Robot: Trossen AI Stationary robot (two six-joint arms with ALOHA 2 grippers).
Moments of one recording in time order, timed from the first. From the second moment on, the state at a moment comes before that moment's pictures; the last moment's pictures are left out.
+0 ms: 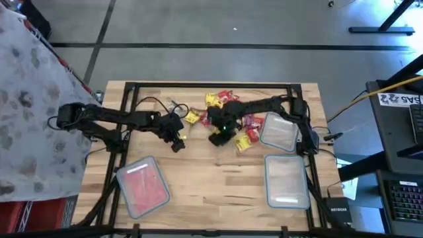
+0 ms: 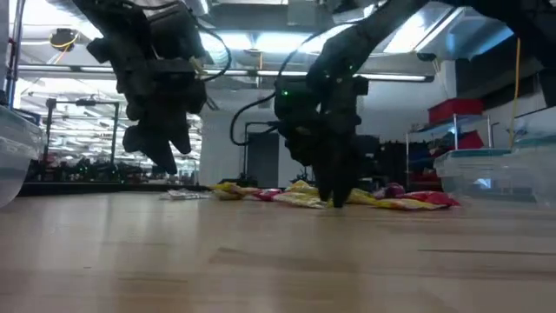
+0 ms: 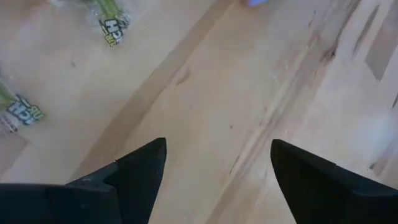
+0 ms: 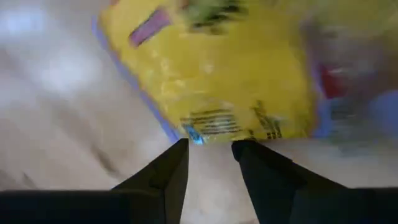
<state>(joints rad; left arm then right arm) 0.15 1.33 0.67 -0.36 0.15 -0.59 -0.29 2.13 1.44 -0.81 -0.38 0.59</state>
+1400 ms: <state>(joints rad) 0.06 1.33 0.67 -0.34 -0.01 -0.55 0.50 1.62 1.25 -1.53 -0.40 1.34</state>
